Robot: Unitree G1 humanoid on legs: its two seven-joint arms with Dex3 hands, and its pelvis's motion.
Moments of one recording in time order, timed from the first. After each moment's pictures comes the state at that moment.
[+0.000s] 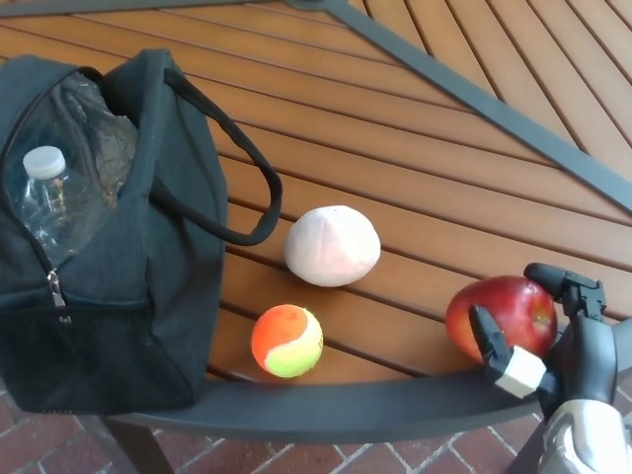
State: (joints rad) left_arm 0.17 0.01 0.13 1.22 -0.02 -0.52 0.12; right_arm -0.10 0.08 -0.13 0.18 0.11 0.13 -0.19
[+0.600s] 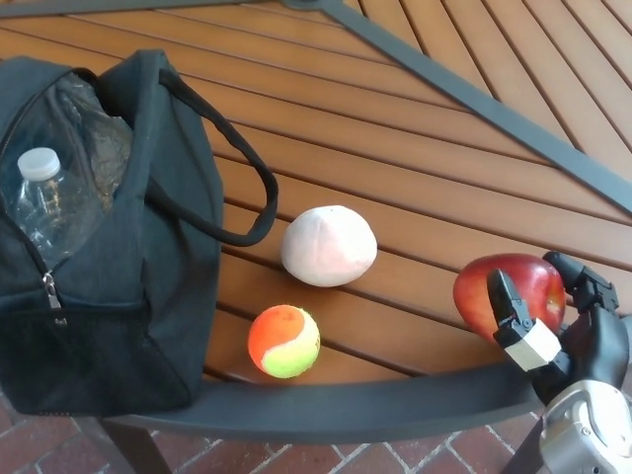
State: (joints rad) left_arm 0.17 0.01 0.13 1.22 -0.02 -0.52 0.12; right_arm -0.13 0.08 -0.14 0.13 0.40 0.22 -0.26
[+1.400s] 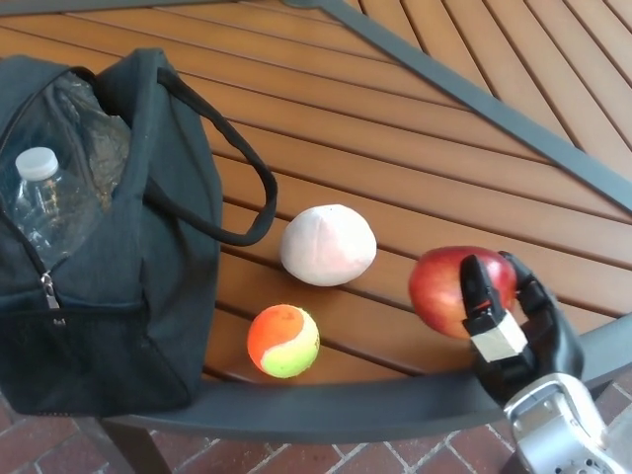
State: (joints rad) left_arm 0.17 0.01 0.16 1.22 -0.02 -0.52 0.12; right_arm -0.14 0.09 -0.04 0.08 0.76 0.32 -0.33
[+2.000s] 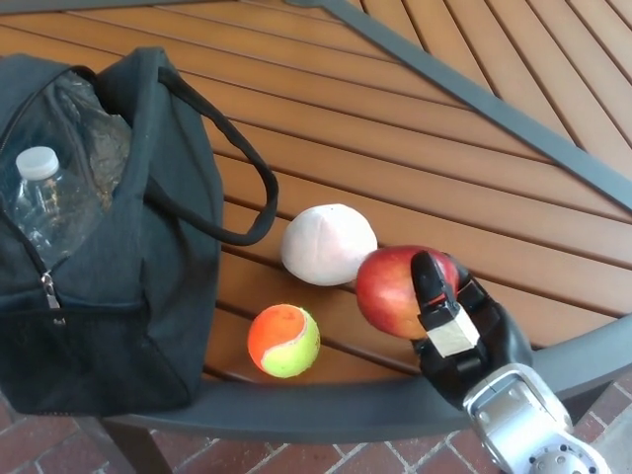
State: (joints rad) left_arm 0.17 0.01 0.17 1.22 -0.02 -0.52 0.14; right_arm -0.18 0.09 0.05 0.10 0.92 0.39 -0.39
